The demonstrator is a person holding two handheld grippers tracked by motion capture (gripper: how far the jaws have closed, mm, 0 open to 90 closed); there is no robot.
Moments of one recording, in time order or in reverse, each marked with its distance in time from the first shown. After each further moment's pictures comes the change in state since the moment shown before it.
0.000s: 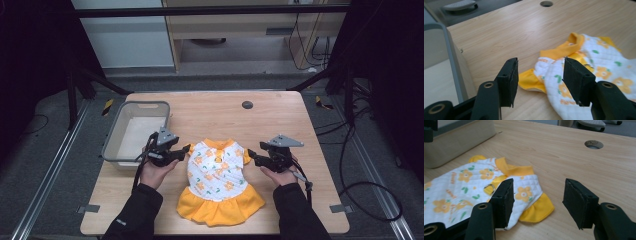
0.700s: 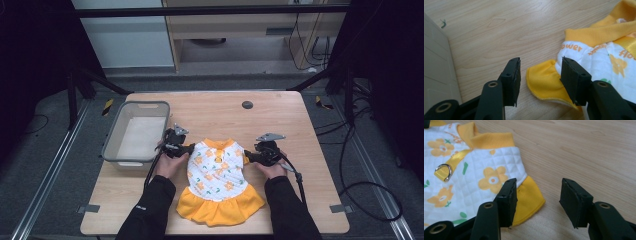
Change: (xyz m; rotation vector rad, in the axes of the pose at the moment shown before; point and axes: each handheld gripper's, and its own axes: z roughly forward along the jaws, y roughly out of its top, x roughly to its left) left arm 0.012 -0.016 0.077 0.189 0.037 -0.046; right arm -0.018 -0.020 0.063 0.196 -0.045 0.006
